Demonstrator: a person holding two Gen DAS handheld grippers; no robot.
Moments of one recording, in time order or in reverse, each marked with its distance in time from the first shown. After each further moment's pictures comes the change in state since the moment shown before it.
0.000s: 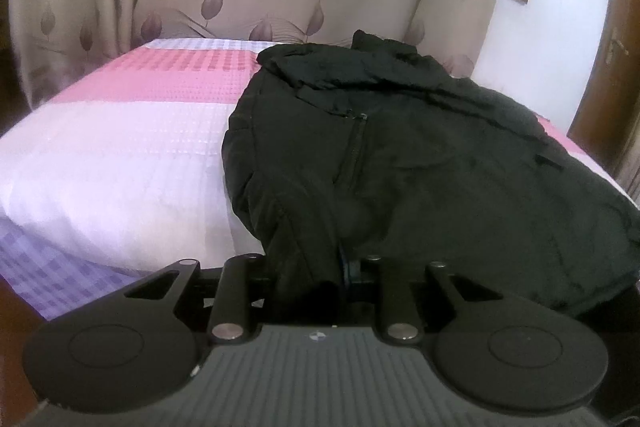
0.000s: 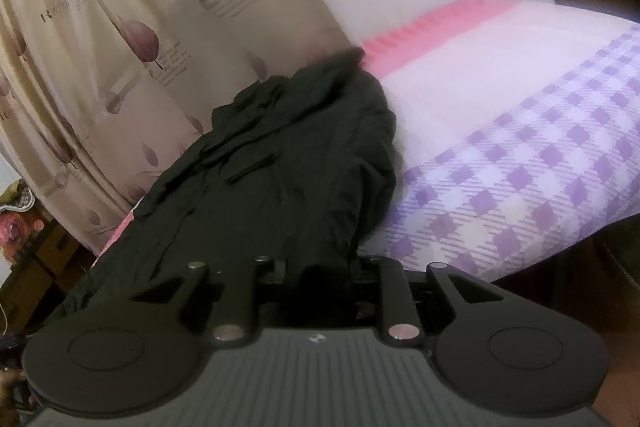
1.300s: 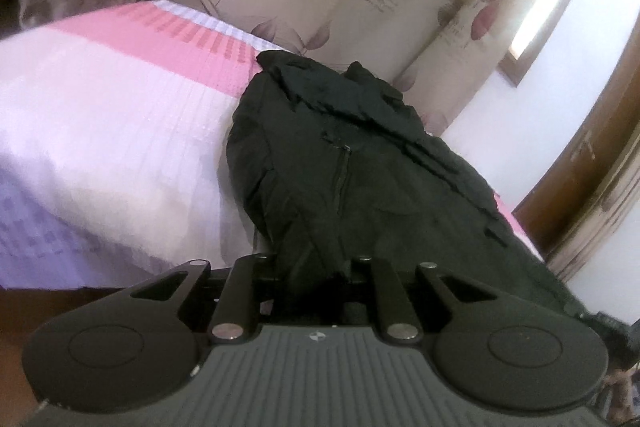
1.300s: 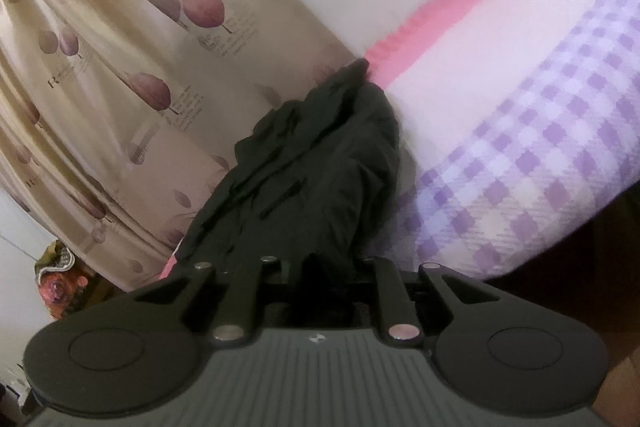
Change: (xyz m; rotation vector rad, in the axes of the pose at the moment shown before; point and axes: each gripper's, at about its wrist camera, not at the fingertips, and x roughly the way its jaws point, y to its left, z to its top) left arm -0.008 0.050 0.000 -0.312 -0.035 -0.218; right arm -0.014 -0.012 0.006 0.185 -0.044 0.113
